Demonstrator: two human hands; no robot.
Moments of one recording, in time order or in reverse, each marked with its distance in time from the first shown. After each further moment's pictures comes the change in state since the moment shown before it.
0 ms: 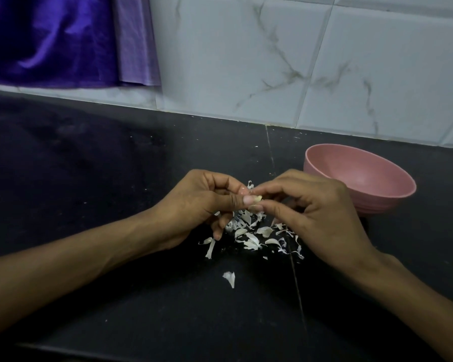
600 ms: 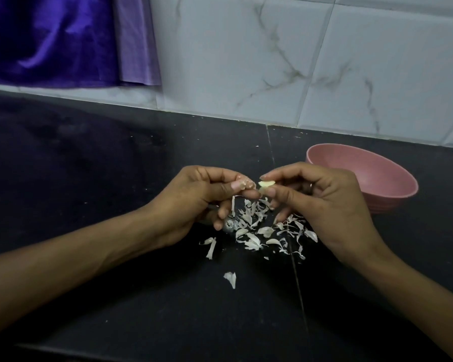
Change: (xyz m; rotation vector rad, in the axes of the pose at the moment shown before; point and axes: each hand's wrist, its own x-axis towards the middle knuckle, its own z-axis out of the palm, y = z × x) left_hand 0.001 0.004 -0.002 -0.069 0.039 -0.004; right_hand 0.006 -0.006 -0.004 0.405 0.096 0.276
